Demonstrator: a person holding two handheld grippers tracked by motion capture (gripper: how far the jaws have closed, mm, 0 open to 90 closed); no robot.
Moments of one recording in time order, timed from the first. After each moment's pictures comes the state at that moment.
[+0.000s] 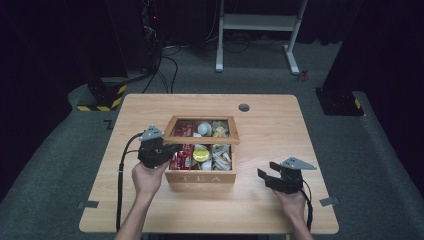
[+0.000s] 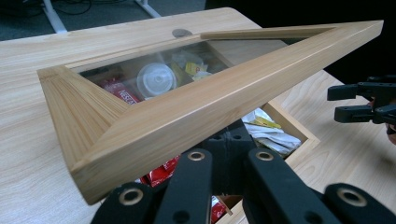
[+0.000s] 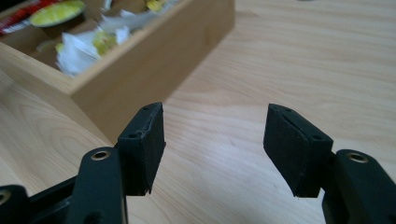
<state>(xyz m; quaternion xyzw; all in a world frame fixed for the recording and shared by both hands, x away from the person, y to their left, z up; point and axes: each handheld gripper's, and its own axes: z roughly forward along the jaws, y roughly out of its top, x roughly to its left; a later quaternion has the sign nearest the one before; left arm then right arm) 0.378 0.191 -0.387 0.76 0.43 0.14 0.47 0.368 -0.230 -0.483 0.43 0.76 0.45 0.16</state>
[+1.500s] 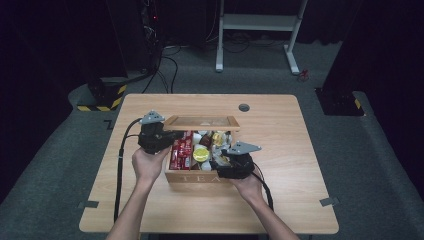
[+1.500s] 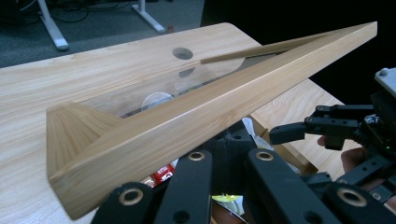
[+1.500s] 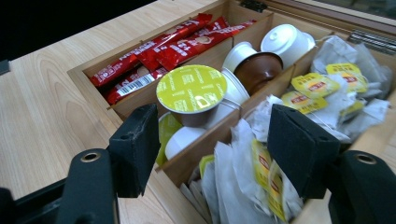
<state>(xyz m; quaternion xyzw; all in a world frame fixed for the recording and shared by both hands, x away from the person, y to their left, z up) 0.404 0.190 -0.359 0.76 0.42 0.14 0.48 0.397 -0.092 -0.453 0.31 0.82 0.47 0.13</state>
